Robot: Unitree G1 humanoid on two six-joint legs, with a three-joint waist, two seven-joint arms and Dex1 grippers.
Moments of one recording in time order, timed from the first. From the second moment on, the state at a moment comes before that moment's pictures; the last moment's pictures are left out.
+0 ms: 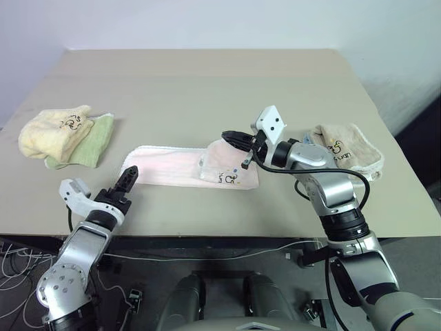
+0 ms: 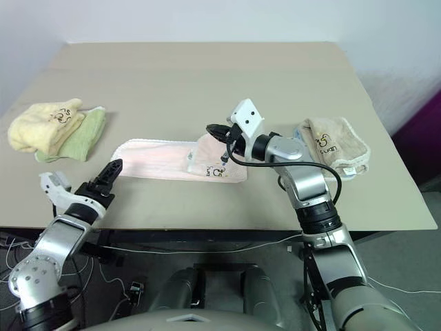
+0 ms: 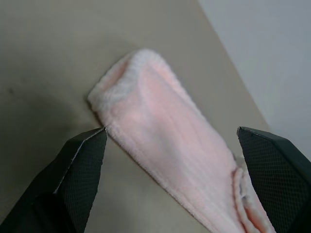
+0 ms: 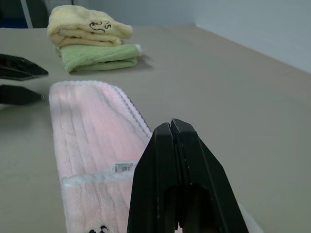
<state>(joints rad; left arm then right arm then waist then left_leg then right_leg) -0.01 0.17 0.54 -0.33 -1.29 0.73 0.23 -0.65 -0.35 0.14 0.02 0.24 0.37 0.75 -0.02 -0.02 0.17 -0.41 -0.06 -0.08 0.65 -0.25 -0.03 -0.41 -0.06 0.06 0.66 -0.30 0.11</state>
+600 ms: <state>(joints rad) -0.19 0.15 0.52 -0.15 -1.29 0.66 0.35 -0.61 -0.36 0.12 -0.06 0.24 0.41 0.72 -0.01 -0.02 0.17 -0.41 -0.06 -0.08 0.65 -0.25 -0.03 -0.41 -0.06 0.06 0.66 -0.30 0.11</state>
